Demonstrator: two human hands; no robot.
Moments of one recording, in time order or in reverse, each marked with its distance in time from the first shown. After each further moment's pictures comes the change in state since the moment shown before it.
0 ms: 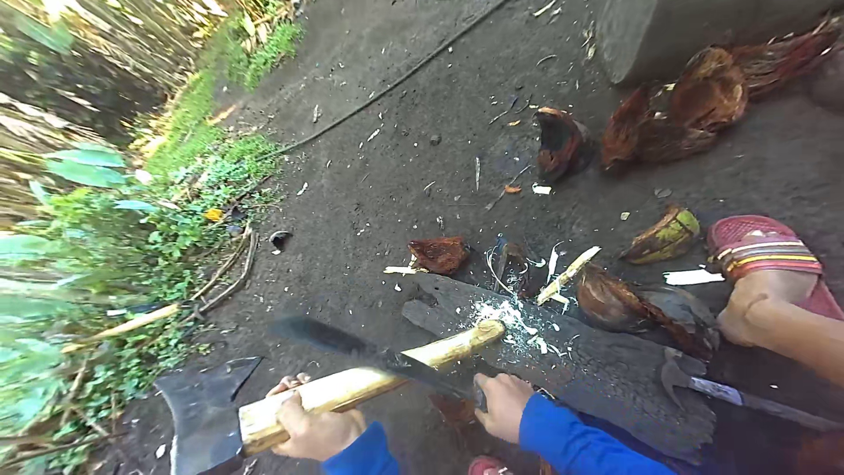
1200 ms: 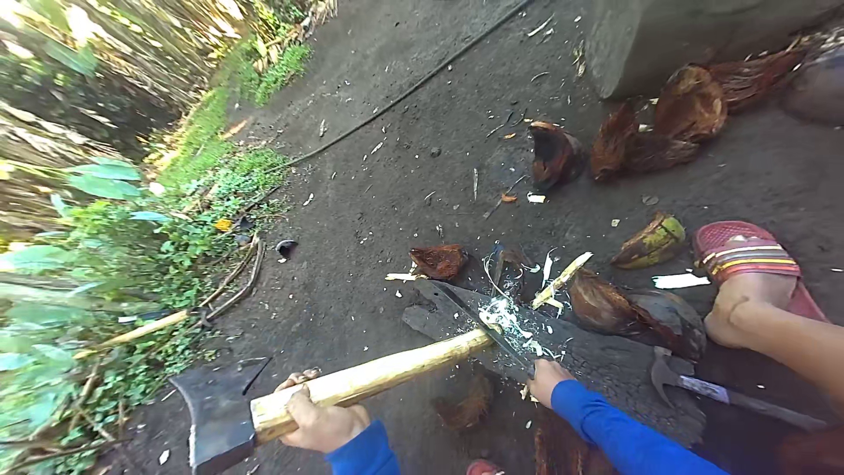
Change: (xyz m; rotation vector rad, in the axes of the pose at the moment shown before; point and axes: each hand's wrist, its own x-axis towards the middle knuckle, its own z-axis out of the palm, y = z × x) left_hand -0.006 -0.001 -0.002 -0.039 -0.068 0.043; right_hand 0.037 0.117 0.014 0.137 0.122 0.452
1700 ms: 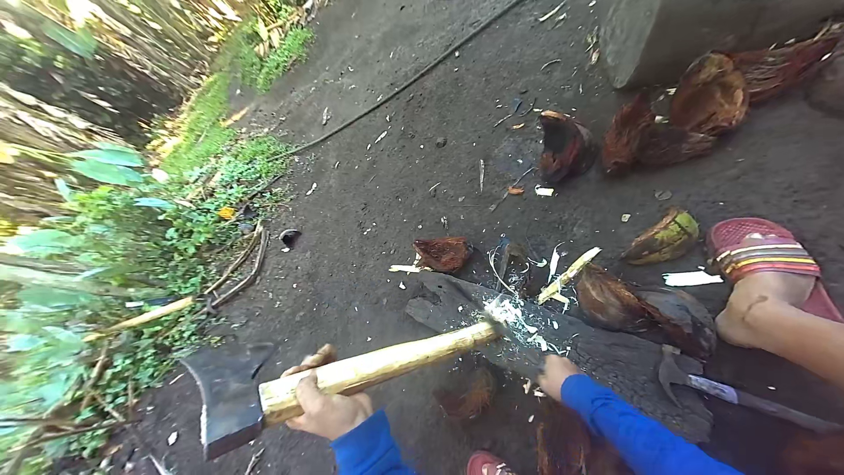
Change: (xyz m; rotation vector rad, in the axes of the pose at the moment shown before) left_hand 0.007 -0.006 -0.003 -0.061 -0.074 -0.042; right_hand 0.000 0.002 -0.002 -0.002 -0.008 -0.049
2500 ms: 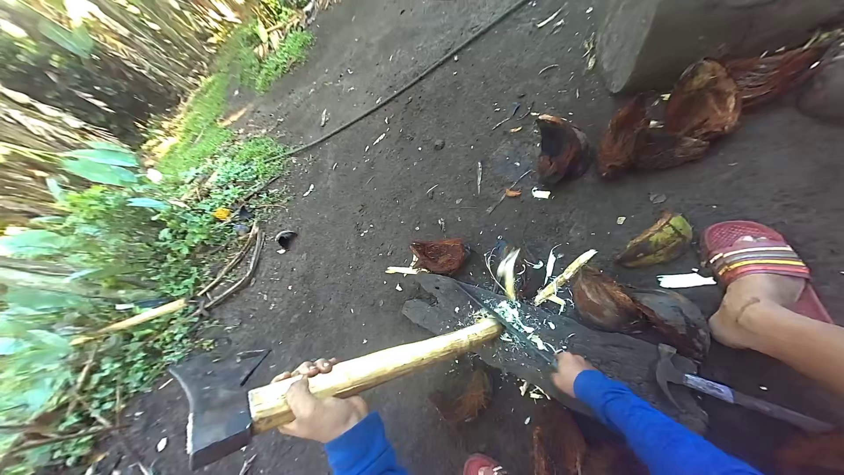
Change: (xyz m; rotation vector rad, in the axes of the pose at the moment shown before) left_hand -0.001 -0.002 0.002 -0.035 0.028 -0.021; right_hand 0.022 0.040 -0.009 -0.017 0.015 0.091
